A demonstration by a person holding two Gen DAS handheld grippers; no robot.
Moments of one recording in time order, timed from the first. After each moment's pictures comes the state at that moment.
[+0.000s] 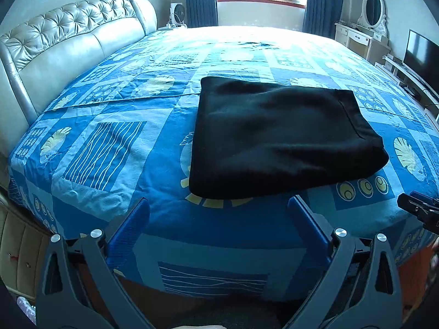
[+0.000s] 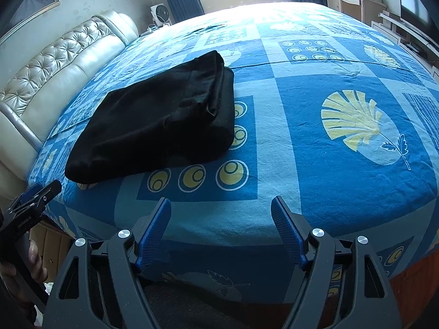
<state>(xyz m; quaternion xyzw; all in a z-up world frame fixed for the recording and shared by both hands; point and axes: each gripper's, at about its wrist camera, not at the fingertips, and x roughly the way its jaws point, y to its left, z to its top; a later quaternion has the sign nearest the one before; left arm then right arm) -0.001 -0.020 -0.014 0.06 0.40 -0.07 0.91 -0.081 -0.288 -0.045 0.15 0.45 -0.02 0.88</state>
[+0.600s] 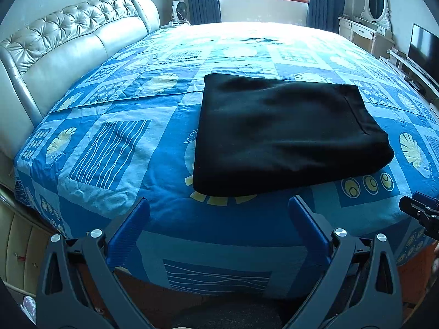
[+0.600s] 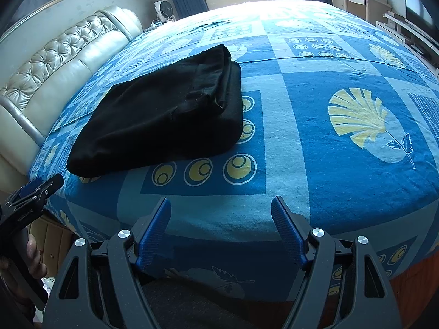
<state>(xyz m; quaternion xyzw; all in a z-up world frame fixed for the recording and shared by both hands) 0.000 -0.025 -0.013 0.08 0.41 -0.05 0.91 -0.081 -0.282 -0.048 0.15 0.46 -0.01 0.88</state>
